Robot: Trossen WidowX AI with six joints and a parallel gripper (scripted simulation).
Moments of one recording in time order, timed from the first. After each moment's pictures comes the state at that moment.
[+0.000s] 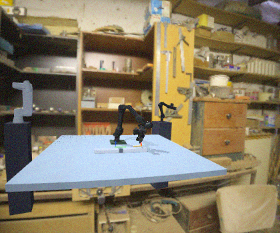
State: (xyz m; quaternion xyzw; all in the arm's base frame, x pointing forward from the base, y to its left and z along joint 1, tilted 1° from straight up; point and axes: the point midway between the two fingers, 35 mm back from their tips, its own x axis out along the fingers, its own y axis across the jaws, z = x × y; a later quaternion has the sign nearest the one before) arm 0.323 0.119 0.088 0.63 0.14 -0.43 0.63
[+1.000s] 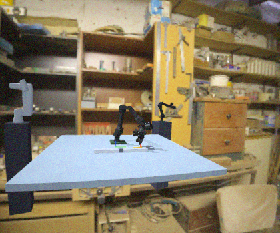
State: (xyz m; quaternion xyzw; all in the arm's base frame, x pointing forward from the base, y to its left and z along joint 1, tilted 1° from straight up) arm 0.322 0.118 0.073 0.63 0.14 -0.43 0.63
